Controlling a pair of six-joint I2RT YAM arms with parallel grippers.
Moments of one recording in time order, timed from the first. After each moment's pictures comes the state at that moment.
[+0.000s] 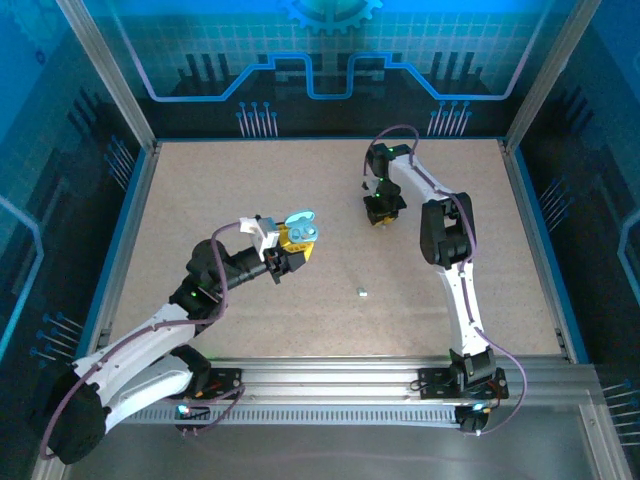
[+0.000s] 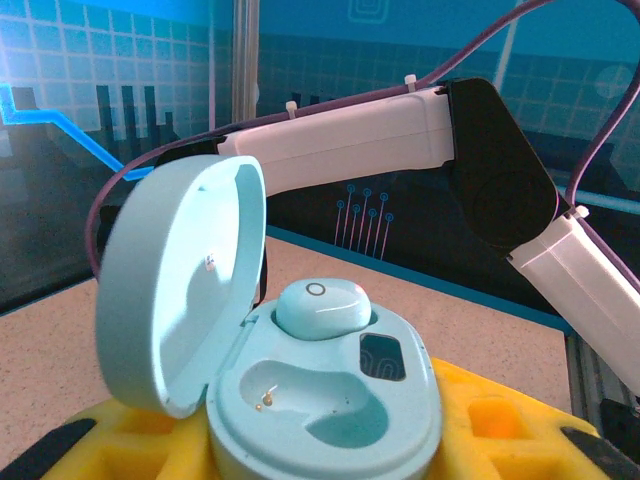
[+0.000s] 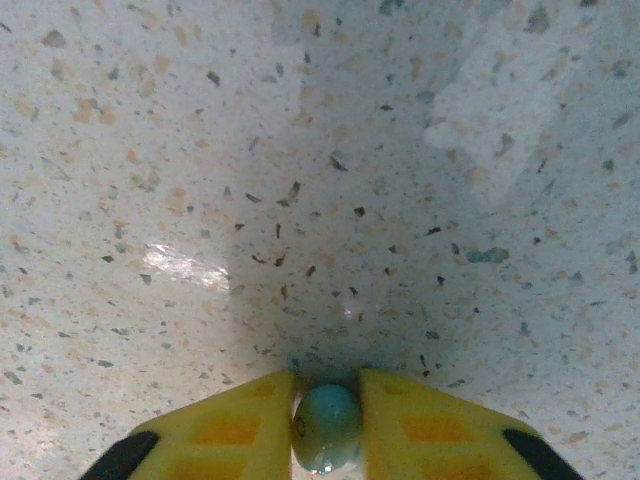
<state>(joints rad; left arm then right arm) -0.55 0.91 0.48 0.52 0.45 -0.13 0.30 2.46 2.17 -1.31 -0.05 0.01</state>
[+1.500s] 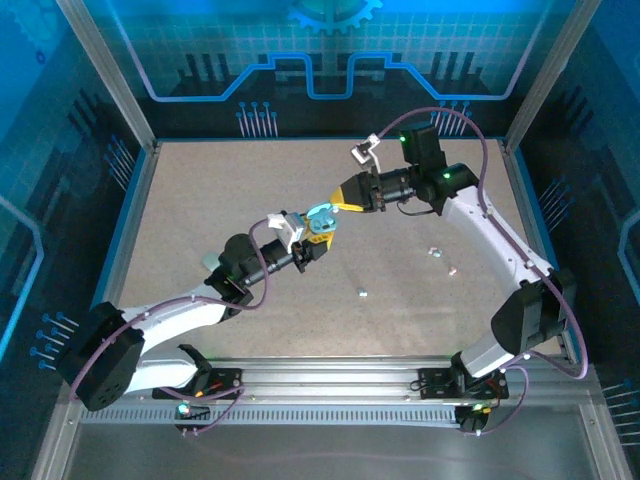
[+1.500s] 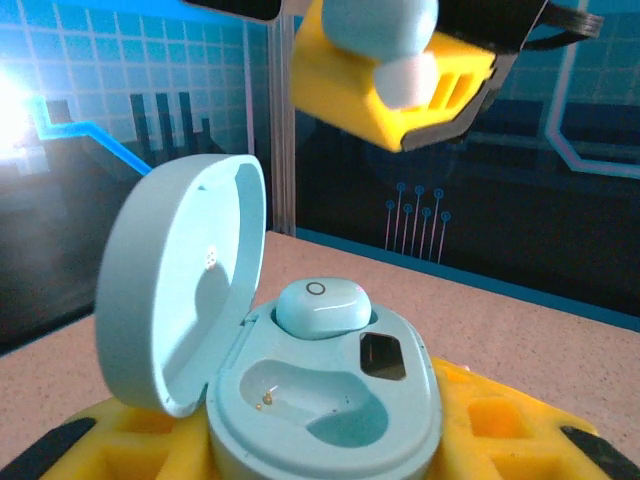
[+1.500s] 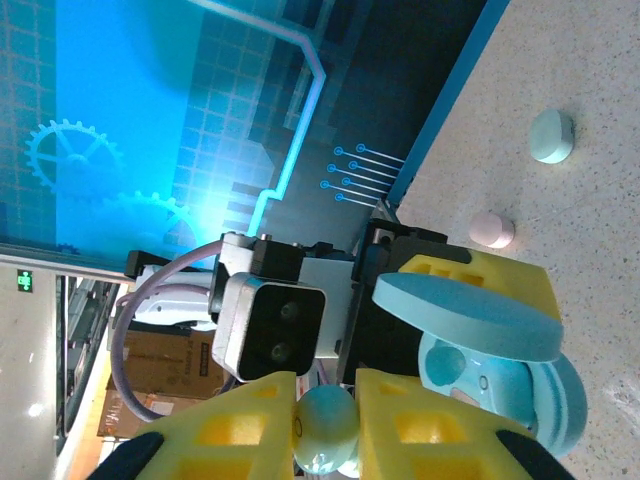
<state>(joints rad) -0.64 1.24 0.51 0.83 0.28 -0.04 0.39 1.55 1.52 -0.63 -1.19 0.57</state>
